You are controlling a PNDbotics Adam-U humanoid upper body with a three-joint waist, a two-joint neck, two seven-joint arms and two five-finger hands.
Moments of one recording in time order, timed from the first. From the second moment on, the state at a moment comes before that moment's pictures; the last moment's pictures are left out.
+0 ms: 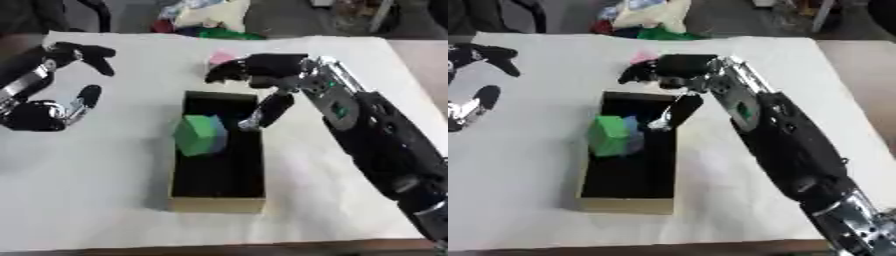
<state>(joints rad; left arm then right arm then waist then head) -0.56 0.52 -0.08 -1.60 -0.27 -0.49 -0.51 -0.95 -0.33 0.31 -1.18 0.74 -0.58 0.57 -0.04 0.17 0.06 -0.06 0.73</state>
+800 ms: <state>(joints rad) -0.59 0.51 -0.08 -1.62 -0.24 -0.49 -0.52 -1.03 -0.20 0.05 -0.90 1.01 -0.41 0.42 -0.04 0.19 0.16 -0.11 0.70</state>
